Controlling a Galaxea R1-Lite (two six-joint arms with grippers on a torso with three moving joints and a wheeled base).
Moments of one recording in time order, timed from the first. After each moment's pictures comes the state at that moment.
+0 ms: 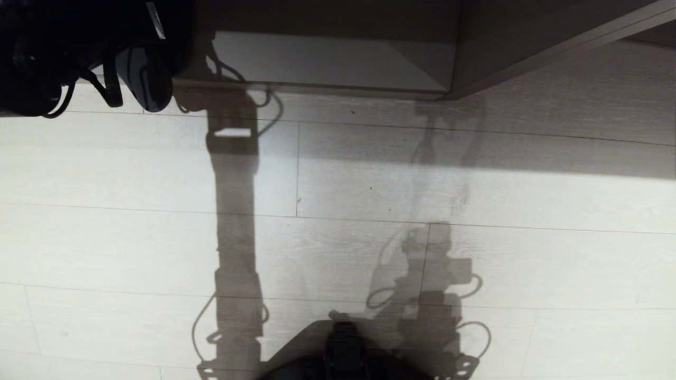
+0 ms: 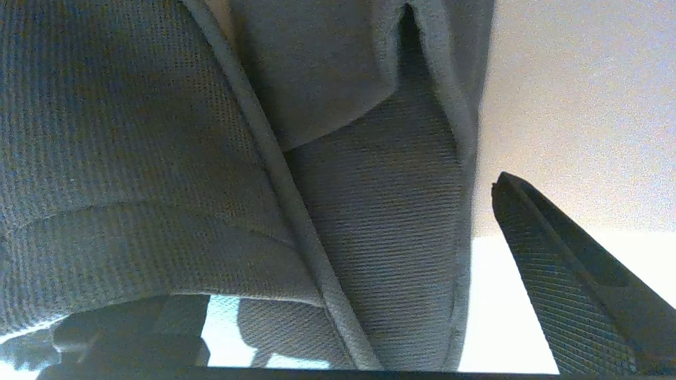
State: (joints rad) left arm -0.10 1.84 -1.84 -0.36 0.06 0.06; right arm 0.00 0.00 0.00 0.00 0.00 0.00
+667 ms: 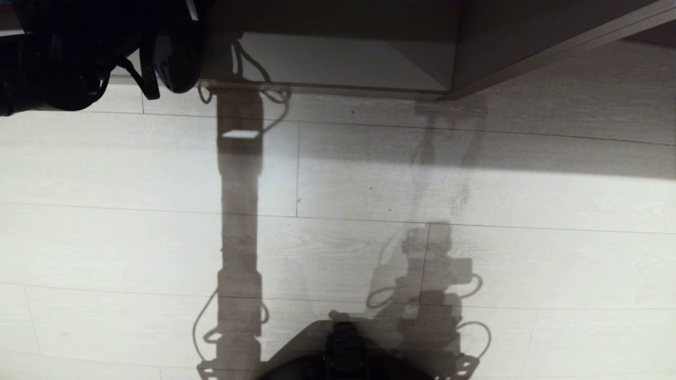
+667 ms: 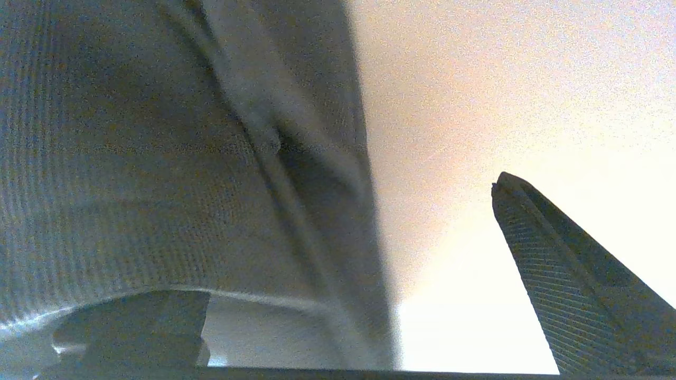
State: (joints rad) left arm -0.22 1.90 -1.94 -0.45 0.02 0.13; right arm 0.00 0.00 0.00 0.00 0.00 0.00
